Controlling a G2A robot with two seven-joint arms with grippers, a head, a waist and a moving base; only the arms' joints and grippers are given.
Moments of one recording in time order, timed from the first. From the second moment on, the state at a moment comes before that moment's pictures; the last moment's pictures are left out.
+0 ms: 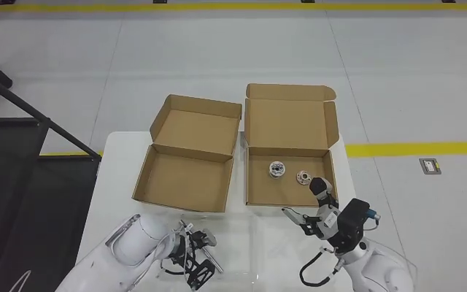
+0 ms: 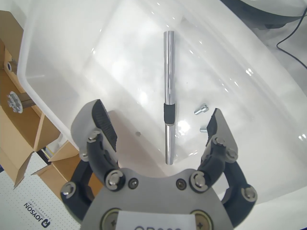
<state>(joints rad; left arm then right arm) 0.88 -0.86 -0.83 -1.67 2.85 -1.00 0.73 -1.46 -1.42 1.59 -1.94 -1.18 -0.68 0.02</state>
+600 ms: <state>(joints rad) 0.74 -0.90 -0.69 -1.52 2.74 -1.01 0.64 -1.46 -1.42 1.59 -1.94 -1.18 -0.68 0.02</state>
